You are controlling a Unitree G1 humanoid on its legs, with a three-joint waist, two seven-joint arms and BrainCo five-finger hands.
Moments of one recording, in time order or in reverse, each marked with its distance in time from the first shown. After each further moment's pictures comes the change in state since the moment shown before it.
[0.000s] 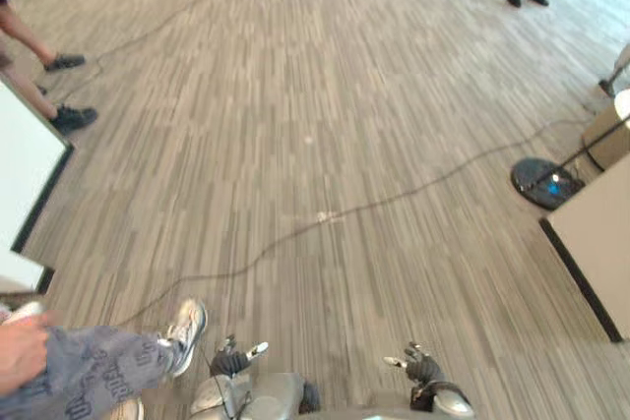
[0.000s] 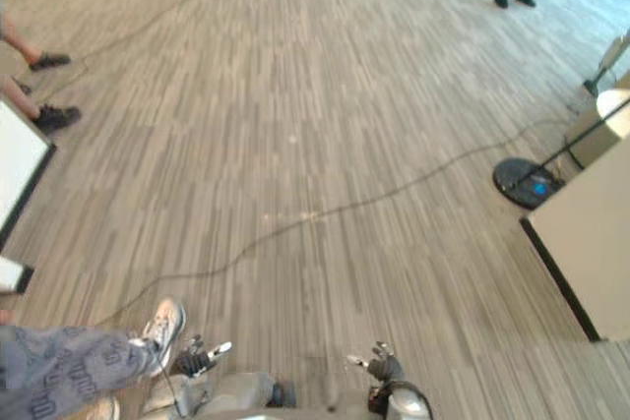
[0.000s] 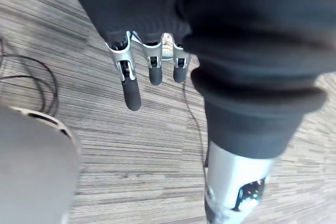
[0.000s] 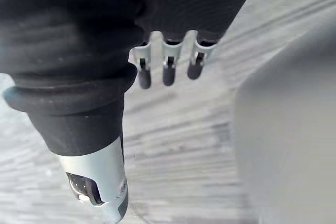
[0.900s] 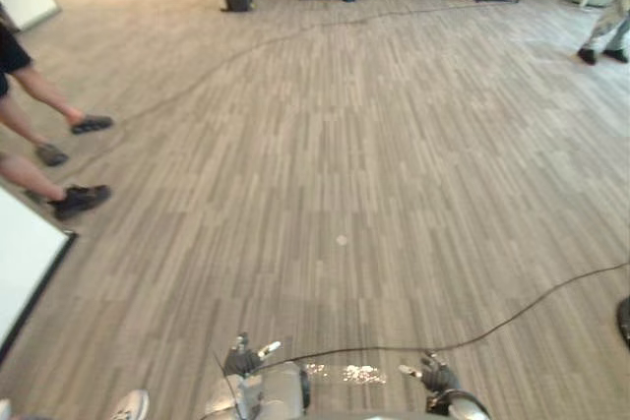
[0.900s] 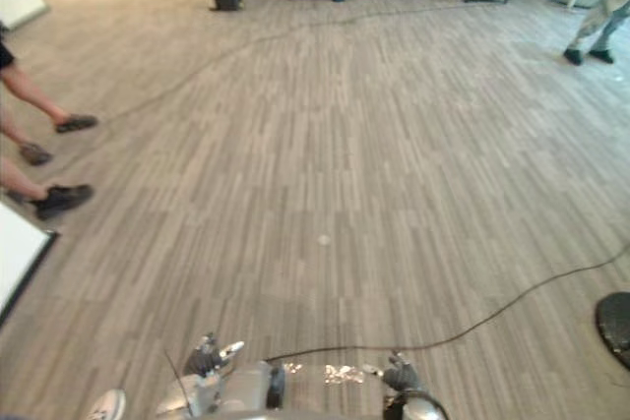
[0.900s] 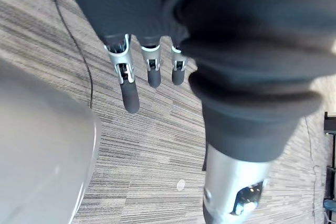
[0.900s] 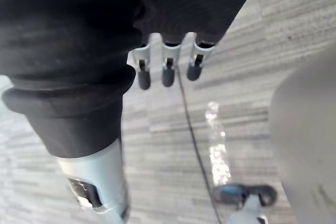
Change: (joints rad) left arm 0.018 -0.014 0.019 -0.040 0.029 -0.011 -0.002; right arm 0.028 0.004 0.049 0.004 0.011 0.029 -0.008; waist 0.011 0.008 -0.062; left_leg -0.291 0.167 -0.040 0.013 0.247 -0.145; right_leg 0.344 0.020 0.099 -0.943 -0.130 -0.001
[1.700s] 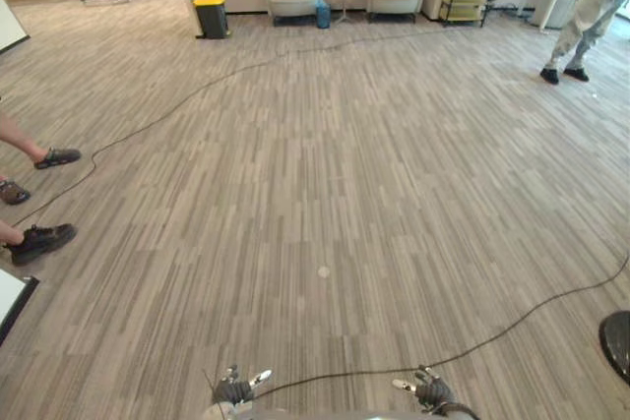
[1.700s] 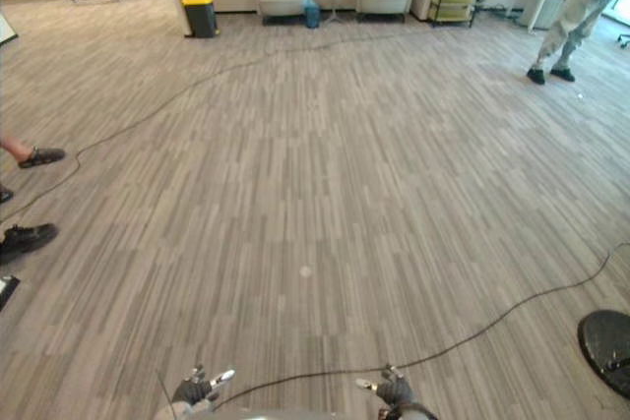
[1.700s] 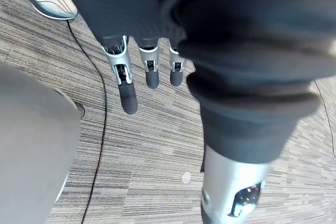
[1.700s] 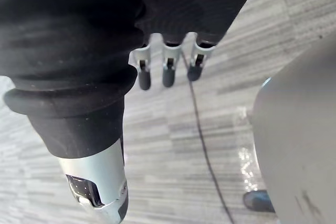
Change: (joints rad) left arm 0.031 0.011 0.009 0.102 -0.016 0.003 0.002; right arm -0.004 -0.004 -0.009 0.069 -0.010 -0.019 0.003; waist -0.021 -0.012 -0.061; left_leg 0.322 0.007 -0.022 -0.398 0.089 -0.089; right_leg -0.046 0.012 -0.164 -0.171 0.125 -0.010
